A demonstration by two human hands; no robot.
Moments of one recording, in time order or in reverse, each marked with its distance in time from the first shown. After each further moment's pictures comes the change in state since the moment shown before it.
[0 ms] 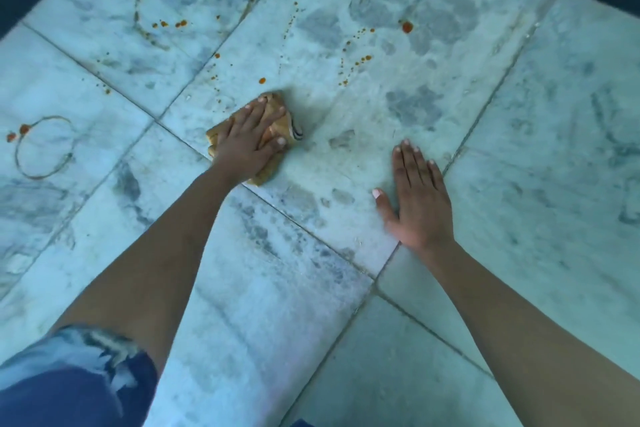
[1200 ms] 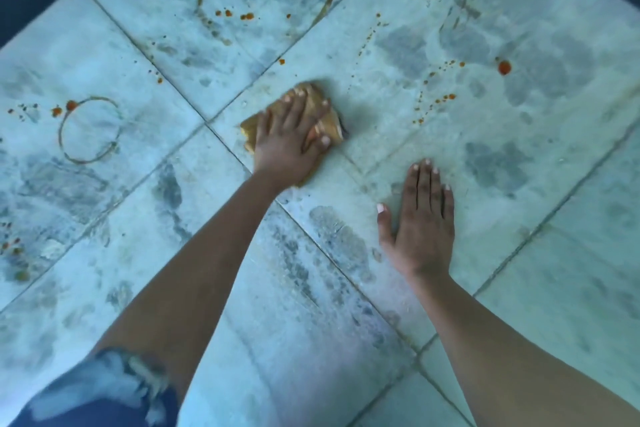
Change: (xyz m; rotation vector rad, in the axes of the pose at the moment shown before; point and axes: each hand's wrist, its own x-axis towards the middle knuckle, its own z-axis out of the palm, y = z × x) left_hand 0.032 -0.023 -0.016 0.055 0.085 -0.126; right_hand 0.064 -0.077 0.012 -0.024 -0.019 0.036
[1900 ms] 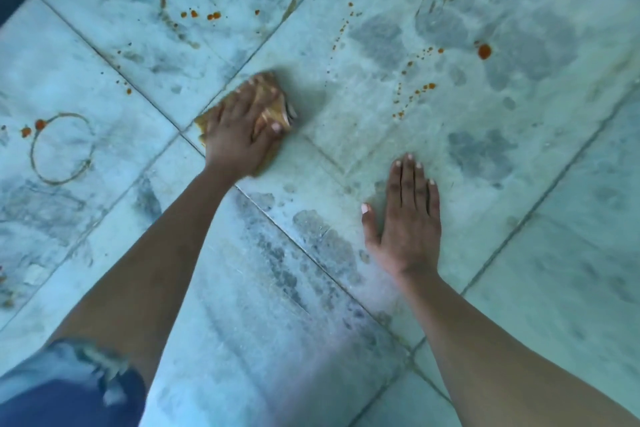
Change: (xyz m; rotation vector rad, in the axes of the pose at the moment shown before) left_hand 0.017 -0.038 -0.010 -0.023 0.045 -0.034; right_hand 0.001 -0.001 -0.001 0.016 -0.021 0.024
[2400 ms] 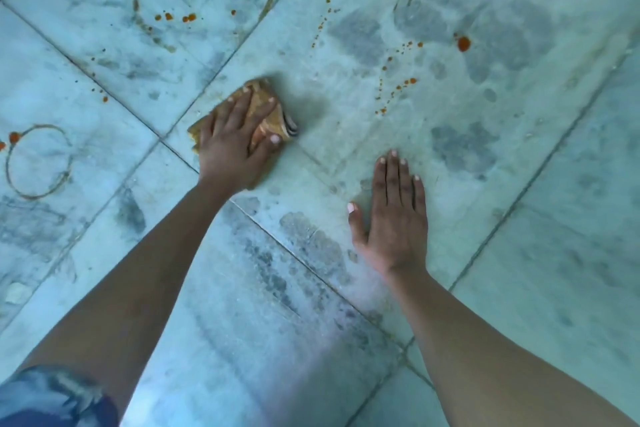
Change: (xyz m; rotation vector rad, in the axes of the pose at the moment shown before) left_hand -0.010 0.019 0.005 0.055 -0.020 0.043; right_hand 0.001 -0.001 -0.001 0.022 -0.011 0.004
